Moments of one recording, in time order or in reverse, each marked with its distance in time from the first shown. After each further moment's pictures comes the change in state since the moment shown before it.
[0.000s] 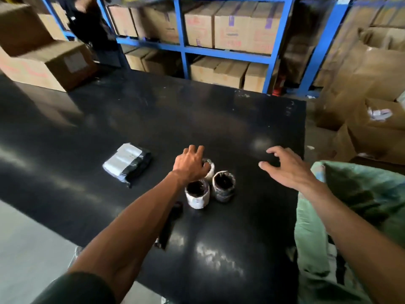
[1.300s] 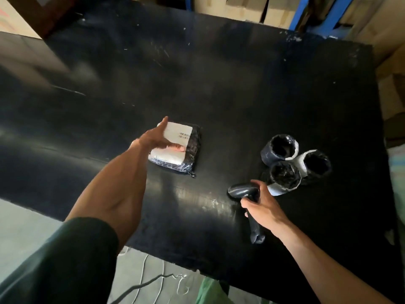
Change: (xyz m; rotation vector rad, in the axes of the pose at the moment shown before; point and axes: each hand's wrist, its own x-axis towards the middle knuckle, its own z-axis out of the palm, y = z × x) left_hand 0.105 -0.407 0.037 -0.380 -0.462 -0.289; right_hand -0.042 -0.228 0.296 0.560 -0.267 0.447
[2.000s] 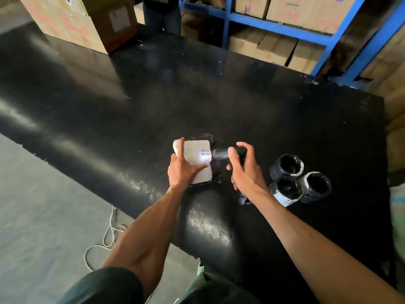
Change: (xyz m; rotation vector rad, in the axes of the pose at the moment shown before) left_hand -0.159 0.019 0.089 -0.435 0.651 -0.050; right_hand -0.049 -0.120 0.023 0.075 0.060 -0.496
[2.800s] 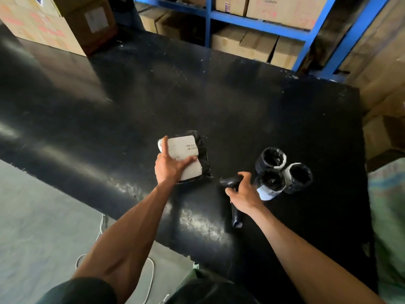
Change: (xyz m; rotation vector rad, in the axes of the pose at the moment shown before) left_hand 0.000 0.014 0.001 -0.066 0.034 -0.015; right_hand -0.010 0.092 -0.021 -0.410 -0.087 0.288
